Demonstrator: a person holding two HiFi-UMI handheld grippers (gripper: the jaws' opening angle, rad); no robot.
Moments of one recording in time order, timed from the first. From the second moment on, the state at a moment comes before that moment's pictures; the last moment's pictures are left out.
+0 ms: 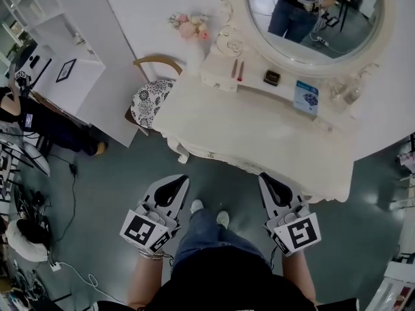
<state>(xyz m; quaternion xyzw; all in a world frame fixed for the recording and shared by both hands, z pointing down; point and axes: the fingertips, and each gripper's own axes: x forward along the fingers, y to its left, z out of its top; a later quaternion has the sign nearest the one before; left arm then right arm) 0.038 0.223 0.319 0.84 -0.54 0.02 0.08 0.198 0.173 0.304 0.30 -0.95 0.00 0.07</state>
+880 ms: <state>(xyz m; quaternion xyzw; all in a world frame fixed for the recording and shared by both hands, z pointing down) -0.017 0.089 0.326 0.85 -0.52 0.02 0.09 0.114 0.067 0.310 0.27 -0.96 0.02 0.09</state>
